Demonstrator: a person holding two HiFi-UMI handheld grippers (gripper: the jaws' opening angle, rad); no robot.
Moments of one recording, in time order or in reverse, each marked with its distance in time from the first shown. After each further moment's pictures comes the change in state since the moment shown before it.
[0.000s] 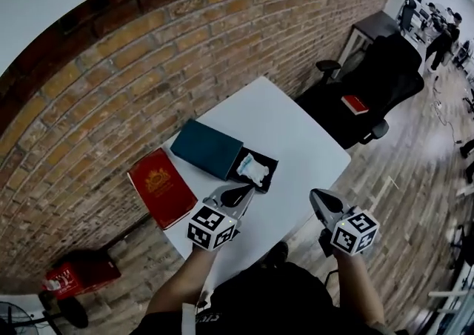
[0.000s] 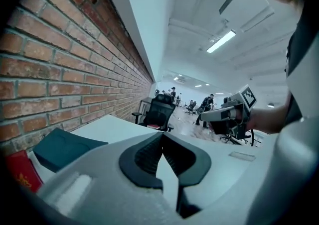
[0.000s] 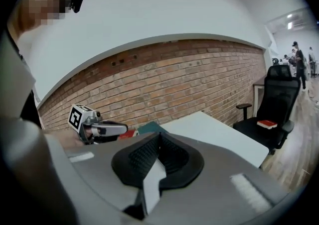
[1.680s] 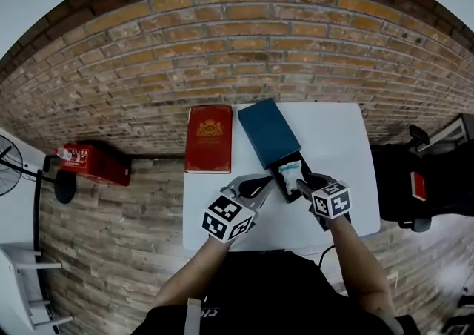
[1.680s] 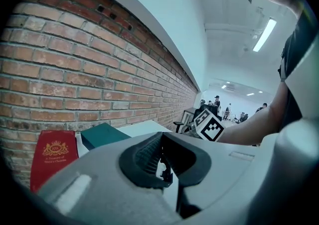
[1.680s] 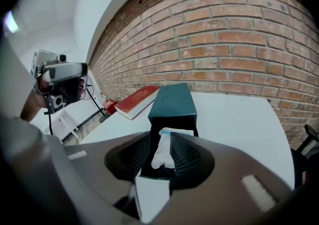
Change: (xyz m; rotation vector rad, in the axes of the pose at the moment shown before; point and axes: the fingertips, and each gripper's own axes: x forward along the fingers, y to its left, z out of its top) left arm -0.022 0.026 0.009 -0.171 -0.147 0.572; right arm 0.208 -0.006 -0.082 -0.409 0.522 0.553
